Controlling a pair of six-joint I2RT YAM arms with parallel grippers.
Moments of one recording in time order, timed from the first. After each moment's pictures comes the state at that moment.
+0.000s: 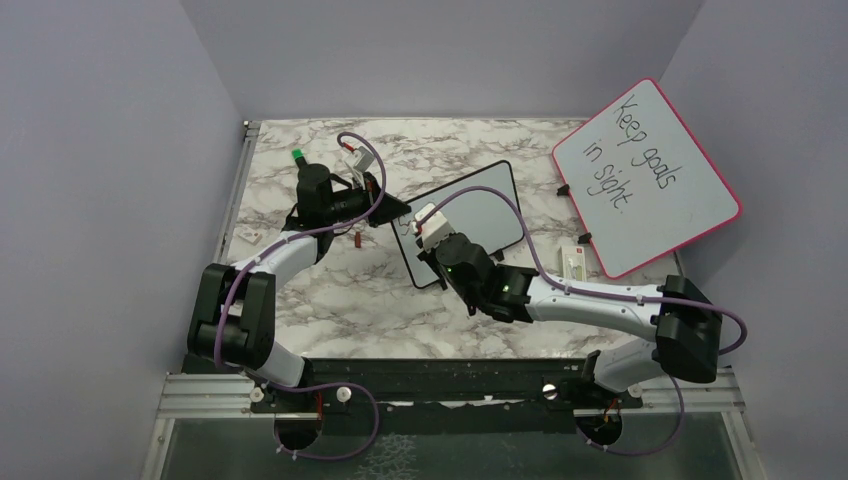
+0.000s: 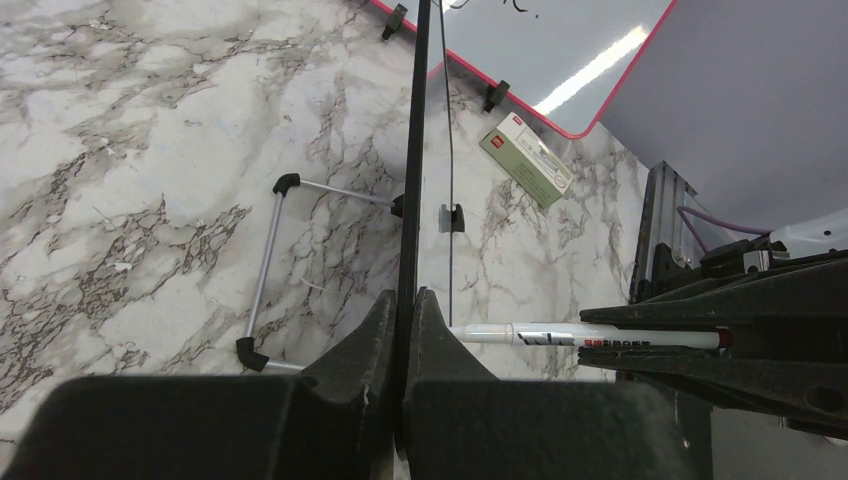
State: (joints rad) left arm -0.21 1.51 0.81 0.51 0.93 -0.35; right arm 1.13 1.44 0.95 0.12 0.61 -0.10
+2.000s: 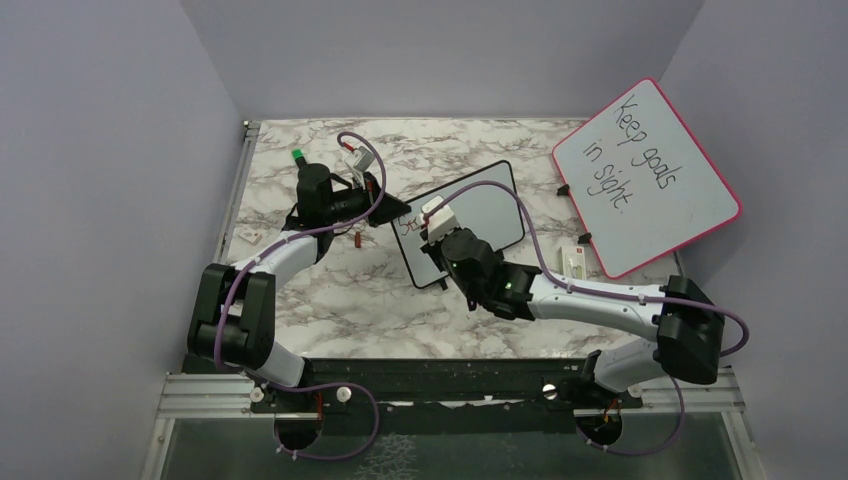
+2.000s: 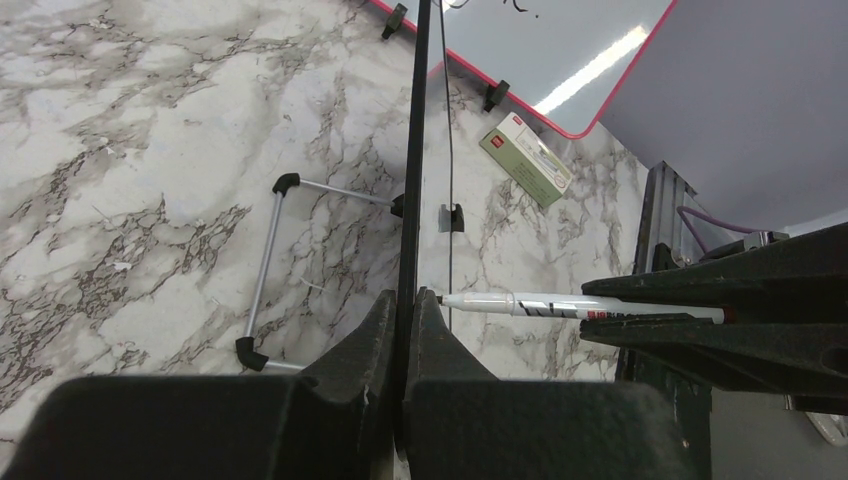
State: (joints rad) left arm -0.21 1.51 0.81 0.51 0.93 -0.35; right arm 1.11 1.43 0.94 0.17 0.61 -0.08
